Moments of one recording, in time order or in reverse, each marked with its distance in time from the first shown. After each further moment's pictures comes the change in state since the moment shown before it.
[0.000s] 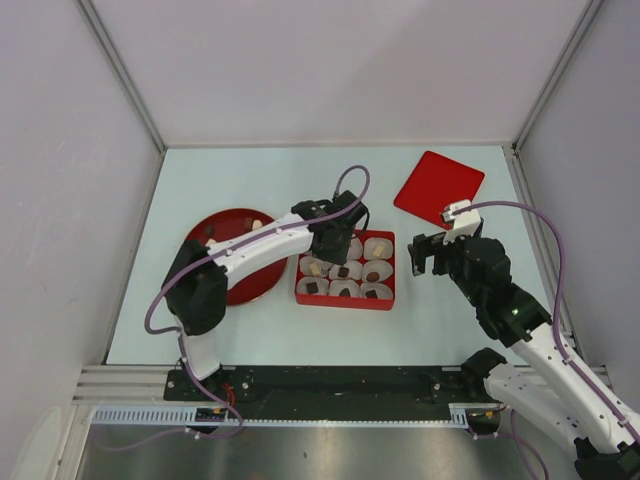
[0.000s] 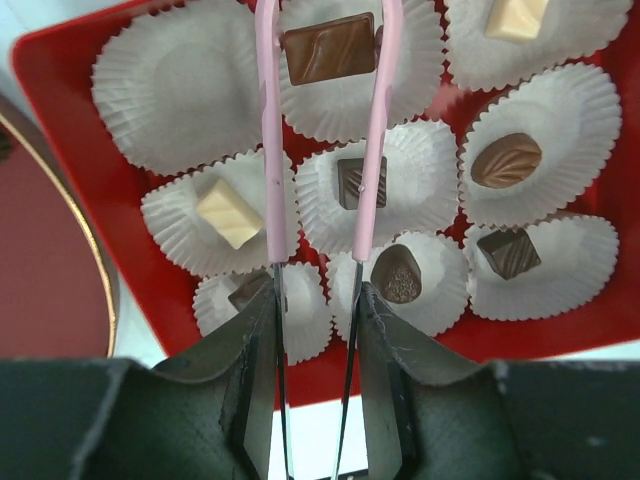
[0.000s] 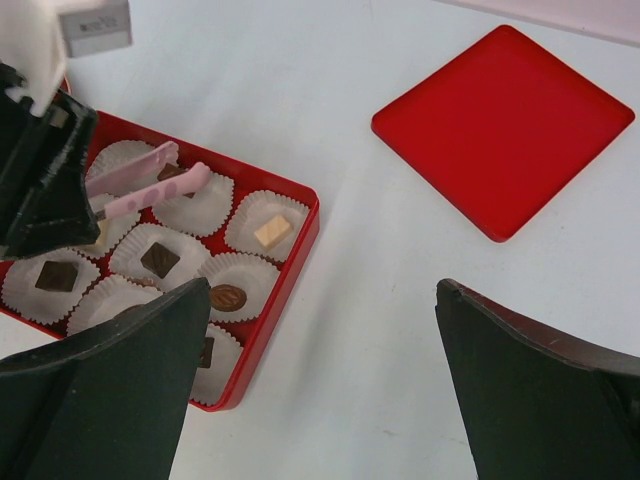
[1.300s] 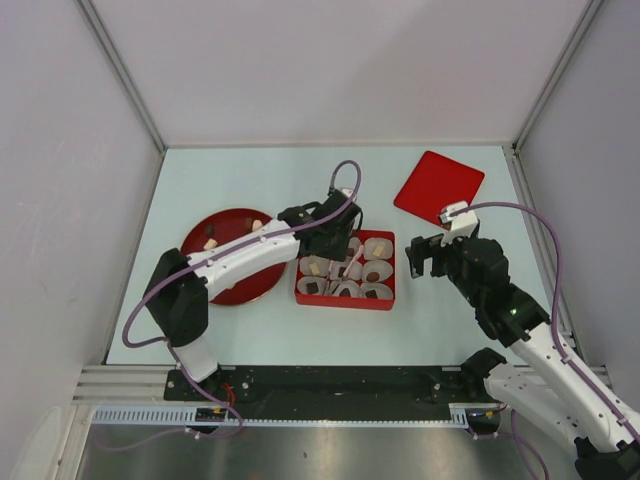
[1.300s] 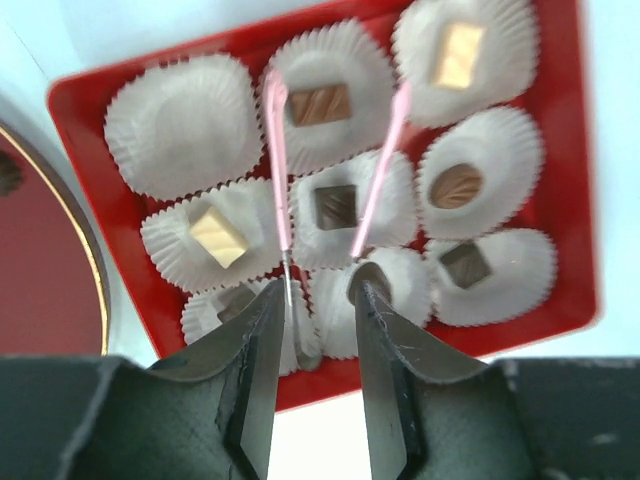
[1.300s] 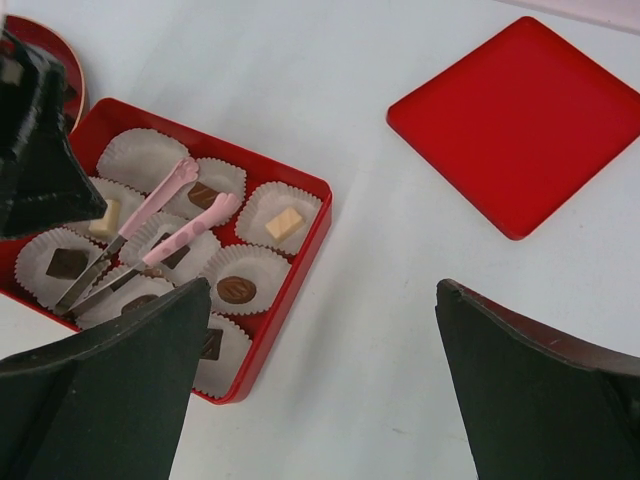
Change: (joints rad) left arm -0.011 -0.102 -0.072 0.130 -0.016 -0.008; right arm 0.003 0.001 -0.012 0.001 -0.021 0.002
